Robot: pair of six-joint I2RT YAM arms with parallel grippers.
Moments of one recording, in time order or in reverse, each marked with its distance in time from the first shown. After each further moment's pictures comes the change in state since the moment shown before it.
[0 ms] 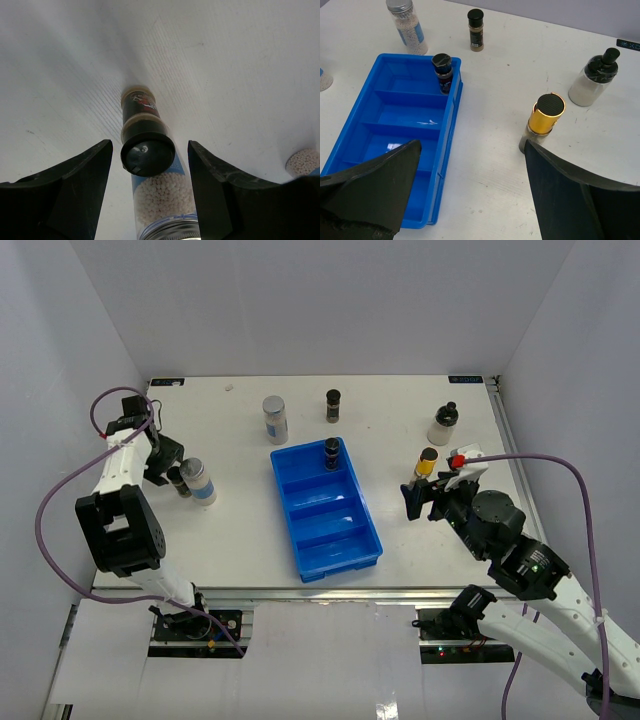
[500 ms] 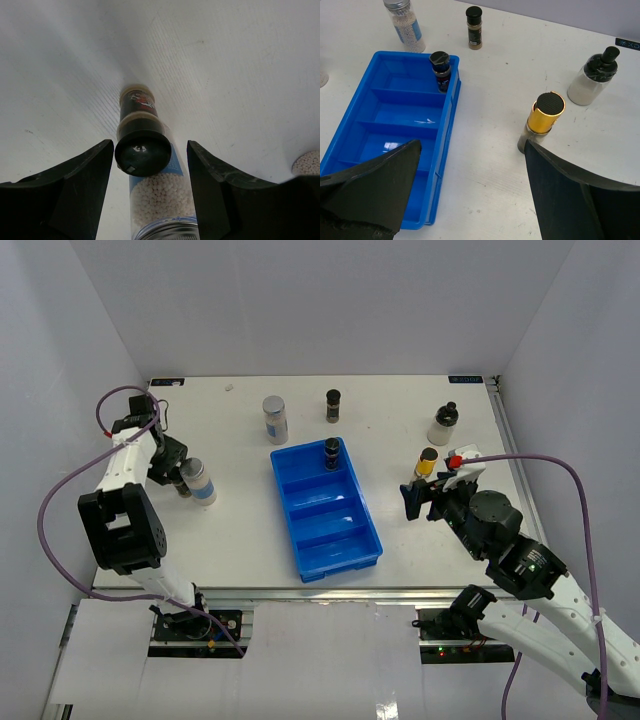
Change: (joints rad) left arm -0.028 0.013 0.002 -0.001 -0.043 -0.010; right arm 0.000 0.002 -0.015 0.012 0.006 -0.009
